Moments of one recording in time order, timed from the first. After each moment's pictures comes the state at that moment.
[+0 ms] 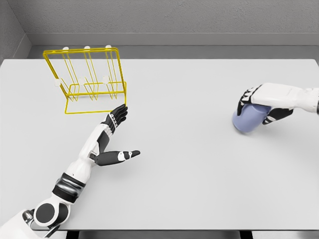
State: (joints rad) left arm -0.01 0.56 -0.67 -1.76 0.38 -0.35 0.23; right arm -0.62 -0.93 0.61 -1.44 0.23 -0.61 0.60
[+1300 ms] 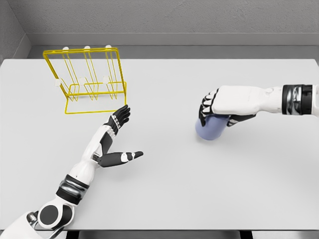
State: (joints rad) left arm 0.00 0.53 -0.67 -1.76 0.38 -0.36 0.23; right arm -0.77 -0.87 0.78 -1.64 0.23 -0.61 0.61
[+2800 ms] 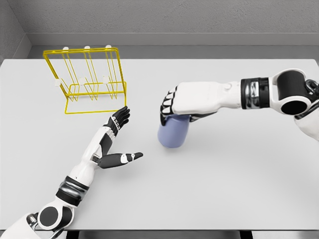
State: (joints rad) left arm 0.02 0.53 -0.66 -1.76 0.38 -0.36 0.23; right arm -0.86 -0.68 0.84 -1.65 0.30 -0.61 0.61
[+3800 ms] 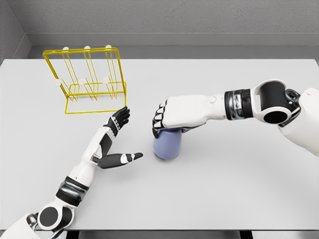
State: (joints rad) left arm 0.02 0.53 -0.66 -1.76 0.38 -0.36 0.23; right arm -0.84 -0.63 0.90 -1.64 0.38 -0.61 0.61
